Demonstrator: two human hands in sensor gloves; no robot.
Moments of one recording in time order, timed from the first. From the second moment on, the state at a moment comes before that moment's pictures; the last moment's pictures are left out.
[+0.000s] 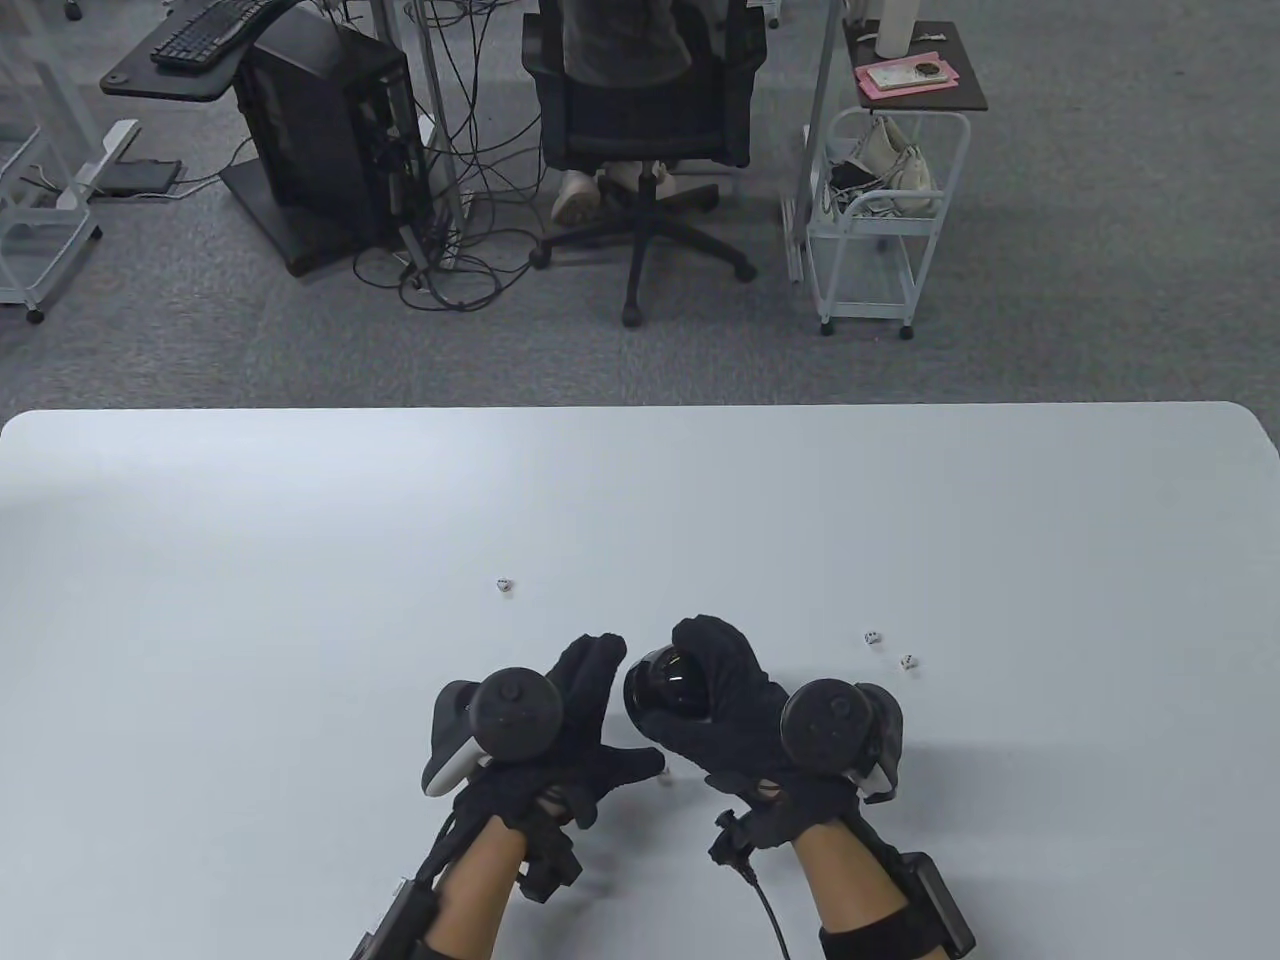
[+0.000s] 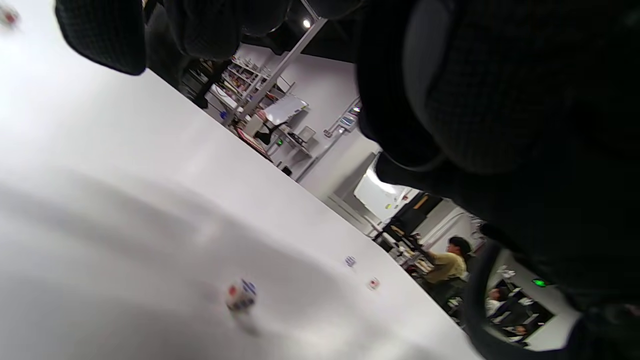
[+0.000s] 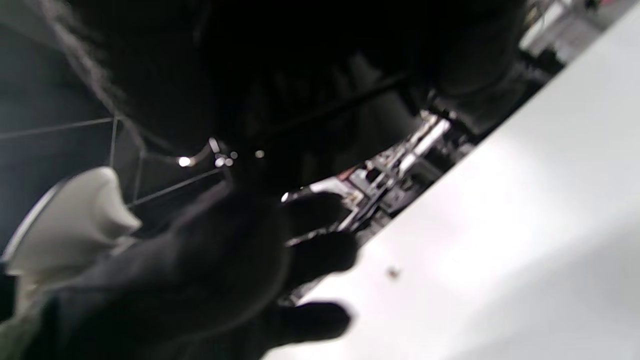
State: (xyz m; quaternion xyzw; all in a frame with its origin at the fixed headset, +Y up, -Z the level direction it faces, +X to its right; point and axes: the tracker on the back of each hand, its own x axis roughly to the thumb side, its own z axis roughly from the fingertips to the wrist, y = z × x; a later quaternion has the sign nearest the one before) left_hand -0.129 -0.730 -0.315 -0.09 -0.24 0.35 0.90; right_hand 0.089 -0.713 -0.309 0.28 -0.03 0.84 0.47
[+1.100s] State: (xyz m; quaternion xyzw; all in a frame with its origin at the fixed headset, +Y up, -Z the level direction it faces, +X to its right) left_hand -0.144 -0.750 -0.312 -0.02 -0.19 0.32 0.93; right_hand 0.155 -0.707 -0.309 0.18 -0.13 0.87 0.45
